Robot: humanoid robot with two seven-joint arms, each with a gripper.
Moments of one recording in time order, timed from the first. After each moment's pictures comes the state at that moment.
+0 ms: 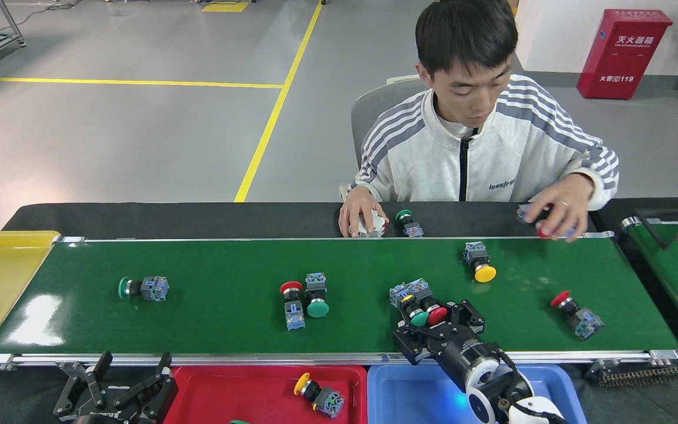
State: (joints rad) left arm 0.18 0.07 0.23 -1.71 -1.49 -0.23 -0.14; right arm -0.20 -0.05 0.30 -1.40 1.27 -0.27 0.19
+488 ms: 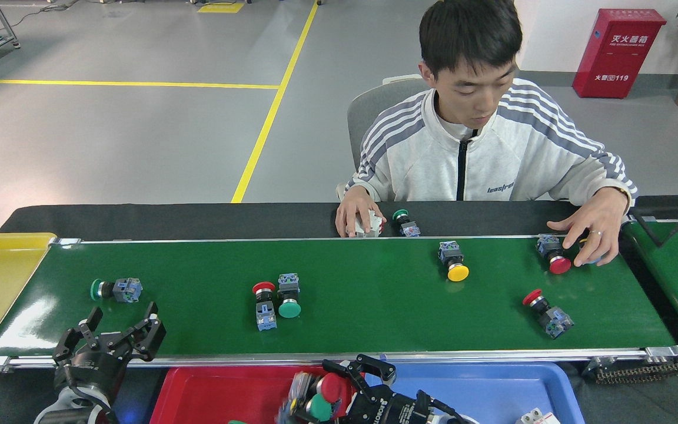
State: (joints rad) left arm -0.16 0.16 0.26 -1.29 -1.50 -0.17 -0.15; right arm -0.07 -0.02 0.50 -1.59 1.30 -0.59 0.19
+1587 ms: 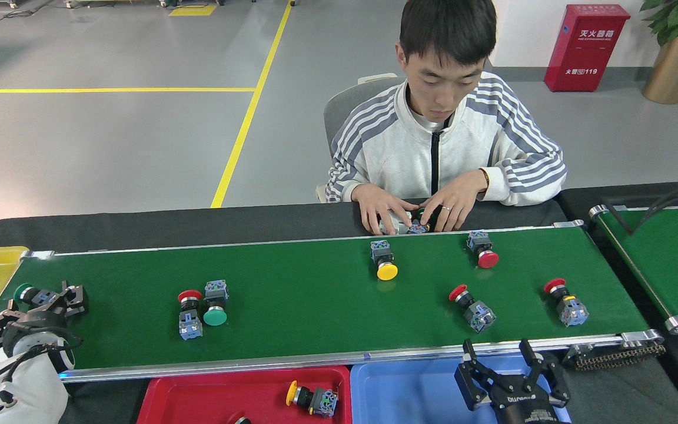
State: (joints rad) left arm -0.59 0.31 0.20 -0.49 -1.49 0.07 0.13; right arm 0.11 0.01 0.09 -1.70 1.41 0.06 0.20
